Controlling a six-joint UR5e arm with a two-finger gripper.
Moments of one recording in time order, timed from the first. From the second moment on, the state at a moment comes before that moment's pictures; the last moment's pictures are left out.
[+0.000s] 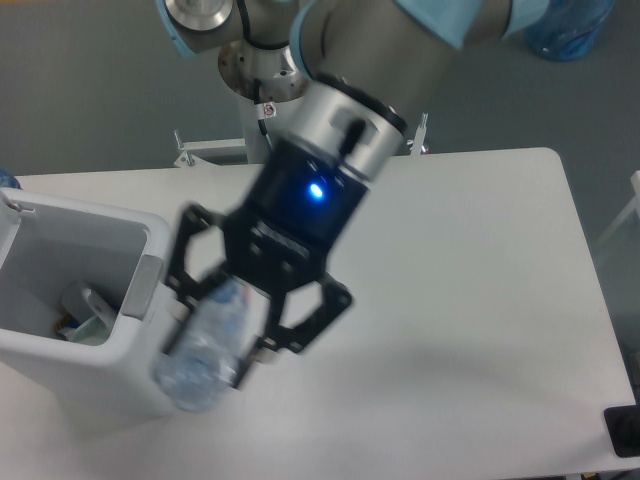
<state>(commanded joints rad) 2.38 -1.98 -1.00 -0.96 0.56 0.21</state>
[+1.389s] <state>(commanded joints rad) 2.25 -1.89 -1.34 -0.89 0.50 0.51</state>
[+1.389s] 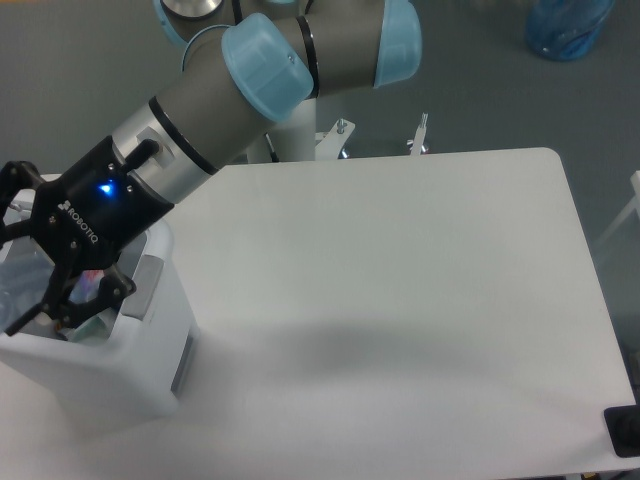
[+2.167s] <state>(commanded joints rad) 2.44 -1.87 -1.38 -0.90 0.81 0.58</state>
